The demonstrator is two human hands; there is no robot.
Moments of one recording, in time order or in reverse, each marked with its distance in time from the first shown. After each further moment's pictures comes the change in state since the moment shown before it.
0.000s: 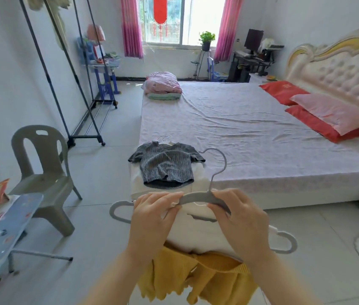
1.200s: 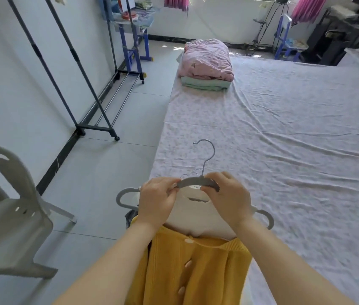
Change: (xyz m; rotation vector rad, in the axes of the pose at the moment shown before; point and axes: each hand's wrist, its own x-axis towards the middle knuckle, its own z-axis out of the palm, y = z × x) left_hand 0.484 -0.425 0.262 0.263 -0.073 -0.352; right_hand 0.431 0.214 0.570 0.232 -0.559 0.195
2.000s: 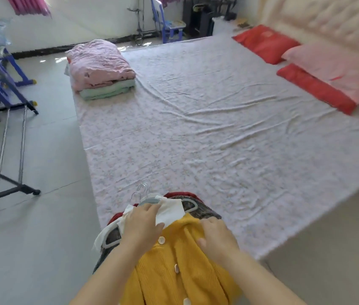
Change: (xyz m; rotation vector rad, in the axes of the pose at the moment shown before) left_hand 0.040 0.005 0.058 0.356 -0.854 0.219; right_hand -0.080 0.052 0.024 -0.170 -0.439 0.604
